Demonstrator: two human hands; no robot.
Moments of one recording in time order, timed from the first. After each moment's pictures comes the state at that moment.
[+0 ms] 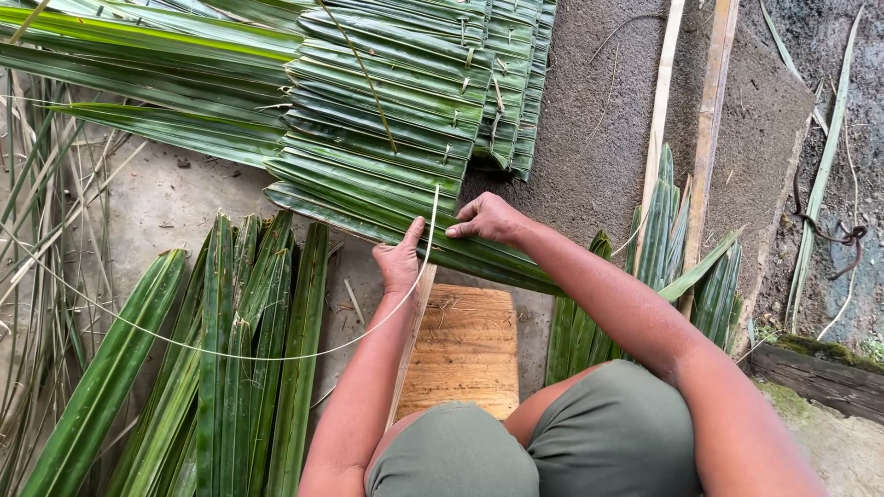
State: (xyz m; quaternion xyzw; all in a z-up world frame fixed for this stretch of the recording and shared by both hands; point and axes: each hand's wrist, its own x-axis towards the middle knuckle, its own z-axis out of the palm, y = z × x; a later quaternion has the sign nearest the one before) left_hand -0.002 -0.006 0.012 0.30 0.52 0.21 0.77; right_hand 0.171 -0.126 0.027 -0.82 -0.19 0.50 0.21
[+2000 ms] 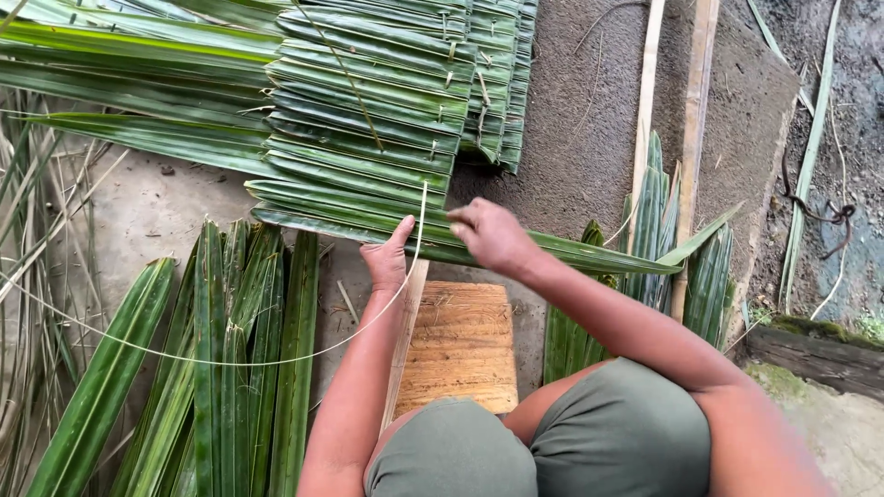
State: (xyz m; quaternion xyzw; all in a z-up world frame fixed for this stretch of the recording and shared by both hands) left_hand -0.001 0.002 -0.002 0.32 0.49 0.23 0.78; right_hand 0.115 -0.121 0.131 -0.89 -0.32 0.30 0.14
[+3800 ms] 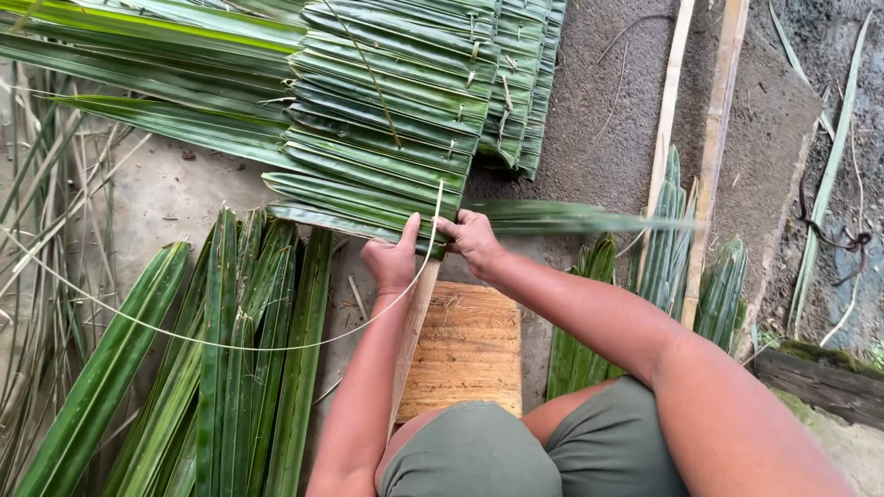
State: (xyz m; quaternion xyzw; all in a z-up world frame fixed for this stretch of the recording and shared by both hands) left_hand -0.016 0.023 0.028 0.49 0.57 0.19 0.63; right_hand 0.085 -0.099 0.001 -0.70 0.12 0.40 0.58
